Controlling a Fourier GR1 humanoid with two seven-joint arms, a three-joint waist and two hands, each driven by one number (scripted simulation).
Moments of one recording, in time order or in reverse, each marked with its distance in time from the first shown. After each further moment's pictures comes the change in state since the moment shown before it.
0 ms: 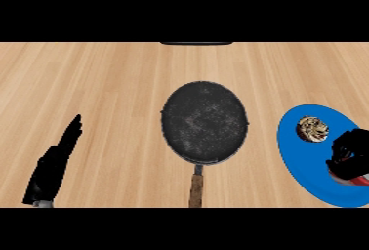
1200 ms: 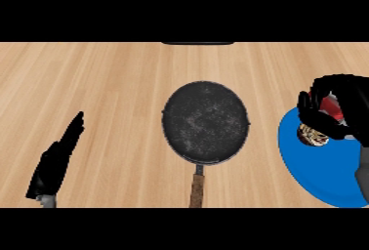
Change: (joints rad) left arm -0.035 -0.013 0.016 0.033 -0.012 -0.018 -0.002; right arm -0.161 0.092 0.137 -0.398 0.509 -0.581 -0.315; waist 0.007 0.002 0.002
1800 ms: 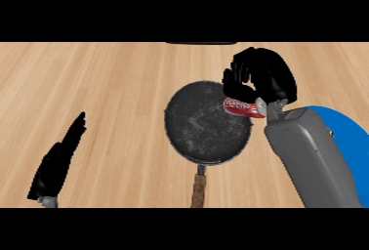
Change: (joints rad) left arm 0.008 -0.014 -0.003 -0.012 -0.014 -0.010 -0.013; right arm -0.349 0.335 0.092 0.379 0.022 -0.051 0.090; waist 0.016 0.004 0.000
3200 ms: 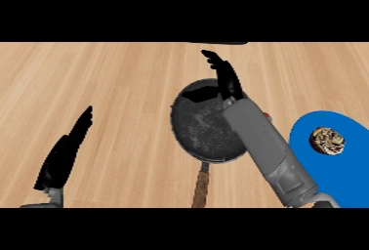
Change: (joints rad) left arm -0.056 -0.009 -0.007 0.026 -0.013 -0.030 0.000; right arm -0.249 0.173 -0.051 0.813 -0.561 -0.461 -0.352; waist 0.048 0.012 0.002
